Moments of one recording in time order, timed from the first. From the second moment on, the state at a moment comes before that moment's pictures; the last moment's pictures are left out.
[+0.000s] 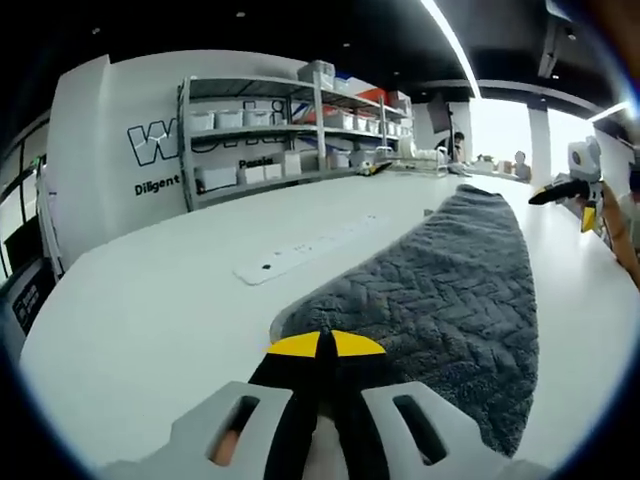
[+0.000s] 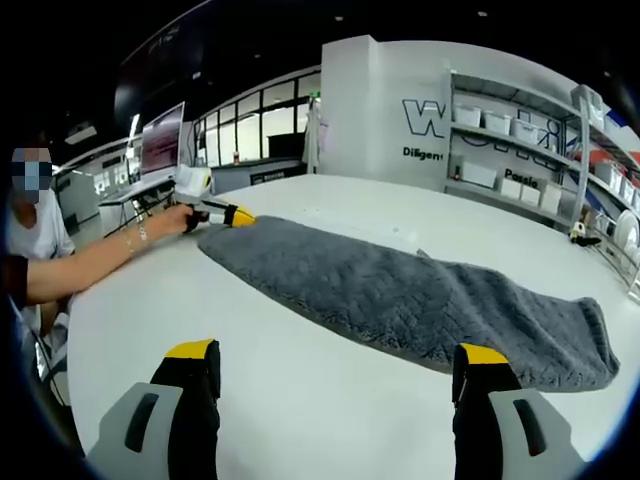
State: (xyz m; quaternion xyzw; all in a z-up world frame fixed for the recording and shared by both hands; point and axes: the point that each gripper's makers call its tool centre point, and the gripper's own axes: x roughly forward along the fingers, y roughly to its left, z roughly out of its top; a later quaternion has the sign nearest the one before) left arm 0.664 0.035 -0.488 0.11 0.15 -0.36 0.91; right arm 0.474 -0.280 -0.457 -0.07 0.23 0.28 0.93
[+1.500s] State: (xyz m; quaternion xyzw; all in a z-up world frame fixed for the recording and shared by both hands) left arm 0.479 -0.036 -0.461 0.26 0.06 -0.56 0.79; right arm 0.467 -0.272 -0.459 -0.08 0.23 0.30 0.92
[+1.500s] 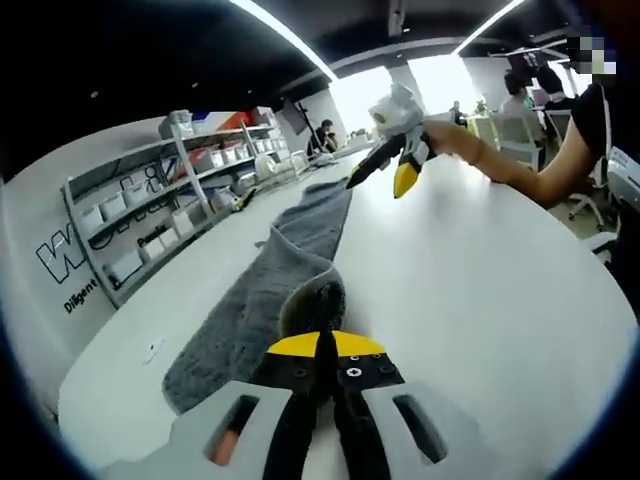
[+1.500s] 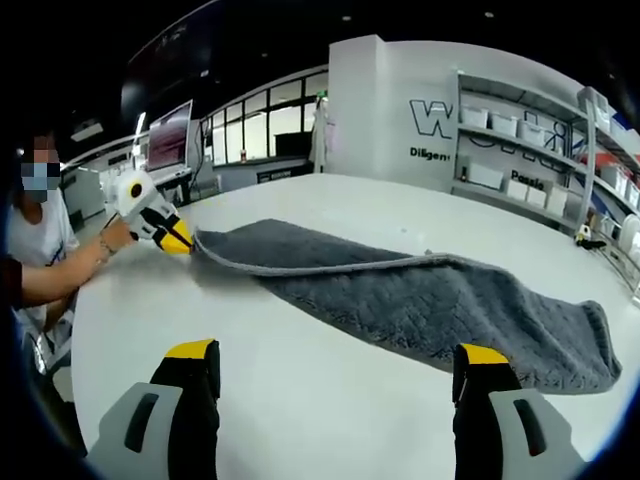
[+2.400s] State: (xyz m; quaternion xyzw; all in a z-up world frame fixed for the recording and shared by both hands) left arm 0.448 -0.046 -0.455 0.27 0.03 -0.57 0.77; right arm 0.462 -0.268 -0.457 -0.07 0.23 0.31 0.92
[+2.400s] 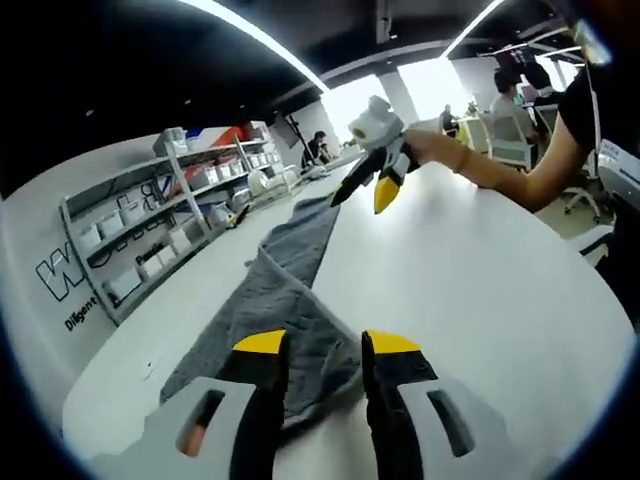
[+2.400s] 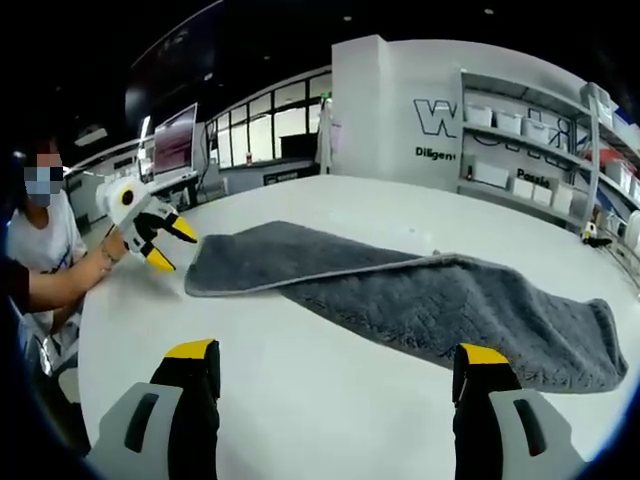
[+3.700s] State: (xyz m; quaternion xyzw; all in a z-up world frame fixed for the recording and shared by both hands) left arm 0.448 -0.061 -0.496 0.26 0.13 -0.58 0.76; right arm 0.462 -0.266 -0.458 -0.07 0.23 0.32 0.92
